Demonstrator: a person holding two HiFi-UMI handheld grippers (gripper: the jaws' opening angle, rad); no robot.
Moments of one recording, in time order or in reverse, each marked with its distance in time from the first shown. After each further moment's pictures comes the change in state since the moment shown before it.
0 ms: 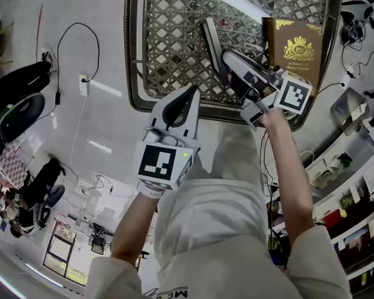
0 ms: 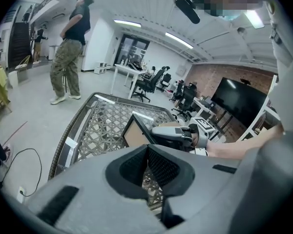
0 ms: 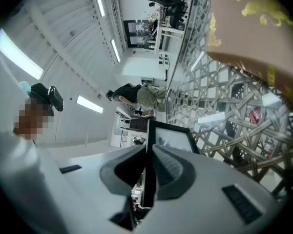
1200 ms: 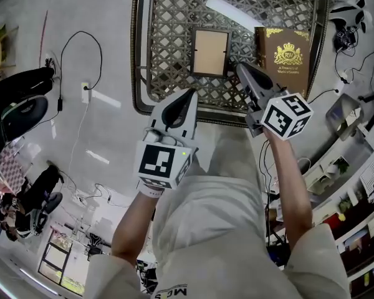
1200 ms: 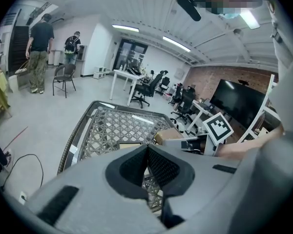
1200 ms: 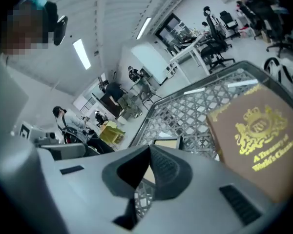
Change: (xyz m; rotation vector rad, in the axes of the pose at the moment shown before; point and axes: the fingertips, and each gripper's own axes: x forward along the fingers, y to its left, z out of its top) left arm -0.017 -0.006 0.025 0.022 -0.045 0.003; right arm -0.048 0.001 0.013 -0.545 0.050 -0.486
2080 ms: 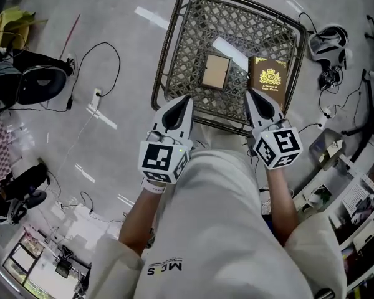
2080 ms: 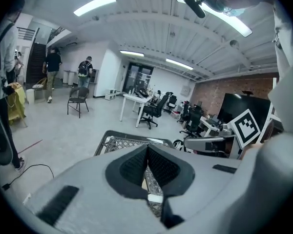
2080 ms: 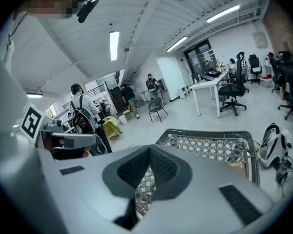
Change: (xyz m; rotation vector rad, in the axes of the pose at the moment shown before) left arm -0.117 -0.029 0.088 -0.006 -0.231 0.134; right arm -0.111 0.133 0.085 -0.379 -0.102 -0.071
